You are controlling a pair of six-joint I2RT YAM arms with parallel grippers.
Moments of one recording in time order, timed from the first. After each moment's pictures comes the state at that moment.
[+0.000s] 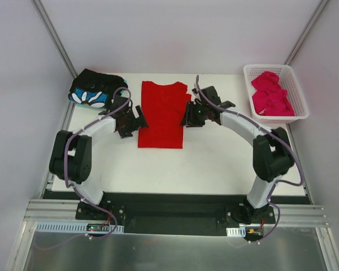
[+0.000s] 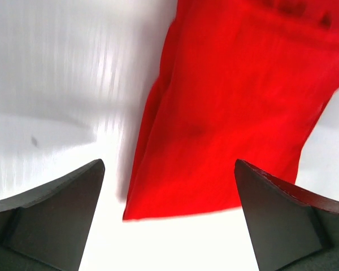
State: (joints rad) left arm -0.23 1.73 1.10 -0.35 0.16 -0.67; right arm 0.48 1.87 1.43 -0.44 -0.33 0.47
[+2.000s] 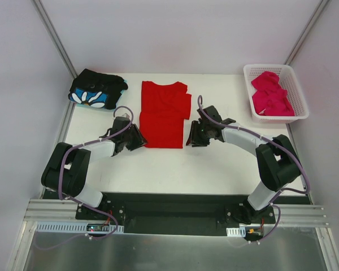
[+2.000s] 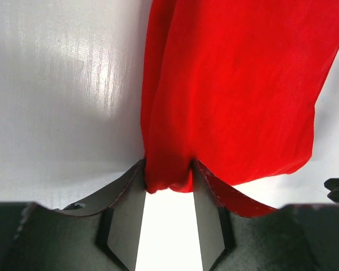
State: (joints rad) left arm -0.31 1.52 0.63 0.06 0.18 -0.78; right arm 0.54 1.67 1.04 -0.38 -0.22 0.60
